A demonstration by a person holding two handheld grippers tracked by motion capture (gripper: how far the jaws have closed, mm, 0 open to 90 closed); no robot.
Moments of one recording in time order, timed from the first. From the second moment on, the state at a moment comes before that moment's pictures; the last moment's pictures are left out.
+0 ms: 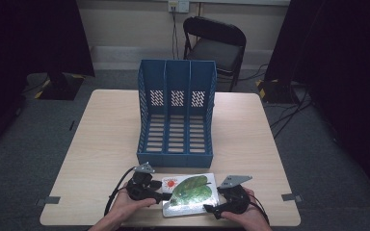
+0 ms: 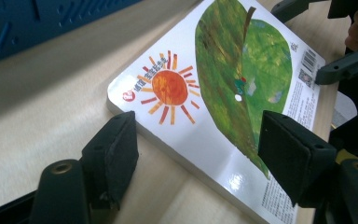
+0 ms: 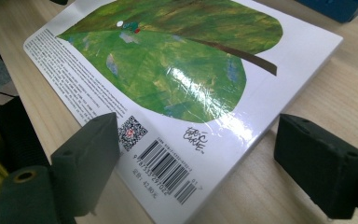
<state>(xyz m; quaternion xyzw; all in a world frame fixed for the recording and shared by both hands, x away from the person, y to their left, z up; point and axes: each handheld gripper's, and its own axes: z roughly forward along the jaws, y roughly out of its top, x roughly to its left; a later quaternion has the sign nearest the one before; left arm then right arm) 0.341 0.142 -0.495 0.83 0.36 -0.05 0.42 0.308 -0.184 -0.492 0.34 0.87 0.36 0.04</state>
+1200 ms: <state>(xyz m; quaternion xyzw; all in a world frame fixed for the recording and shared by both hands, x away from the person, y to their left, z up) 0.354 0.145 -0.498 0.76 0.42 -0.08 0.48 0.317 -0.177 -0.492 0.34 0.86 0.38 0.06</state>
